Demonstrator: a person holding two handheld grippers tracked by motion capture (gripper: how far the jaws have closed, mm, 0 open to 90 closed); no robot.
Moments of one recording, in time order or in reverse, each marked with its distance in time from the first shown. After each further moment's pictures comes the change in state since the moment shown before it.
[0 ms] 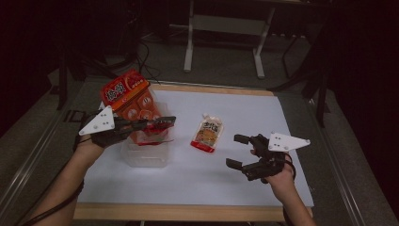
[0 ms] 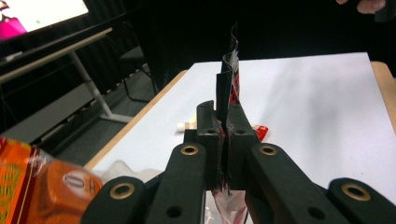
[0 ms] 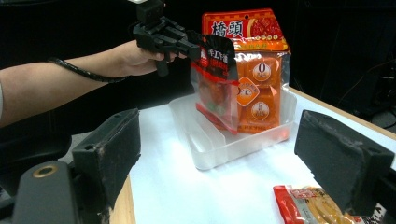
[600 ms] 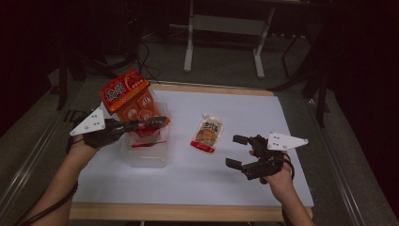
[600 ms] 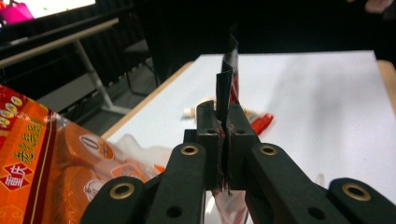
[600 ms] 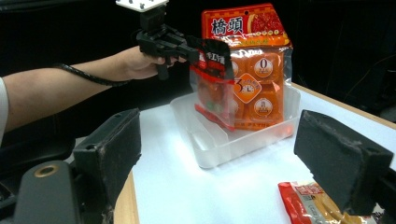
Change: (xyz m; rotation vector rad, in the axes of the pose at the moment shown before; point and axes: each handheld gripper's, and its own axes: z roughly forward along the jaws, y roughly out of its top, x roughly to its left) left arm 0.009 -0.021 -0.014 -0.007 0.004 -0.037; right arm -0.004 -0.005 0.002 -0.005 0.017 0.037
